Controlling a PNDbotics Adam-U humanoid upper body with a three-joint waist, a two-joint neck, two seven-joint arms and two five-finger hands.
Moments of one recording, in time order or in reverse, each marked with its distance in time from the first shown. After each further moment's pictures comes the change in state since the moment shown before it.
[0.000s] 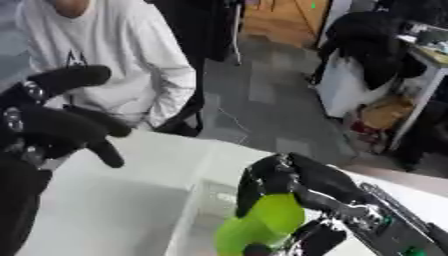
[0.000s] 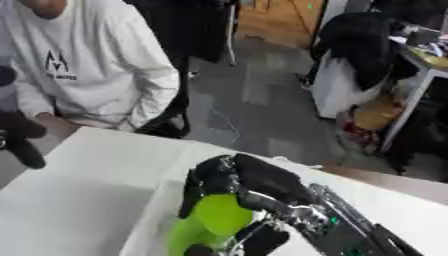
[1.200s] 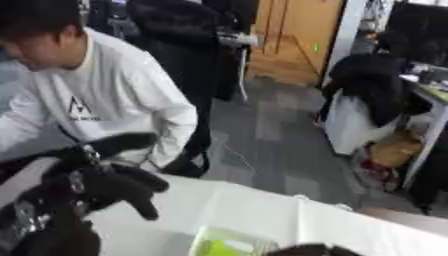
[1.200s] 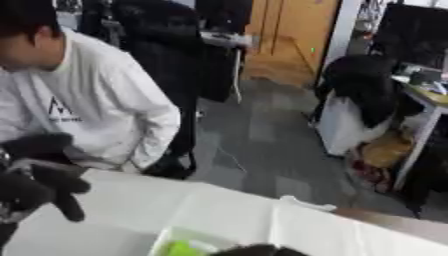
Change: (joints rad) left arm 0.034 0.056 0.011 0.000 -0.032 -0.010 0.009; right arm 0.313 -0.020 -0.040 -0.264 -0.074 0.068 -0.024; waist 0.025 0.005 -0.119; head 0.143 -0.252
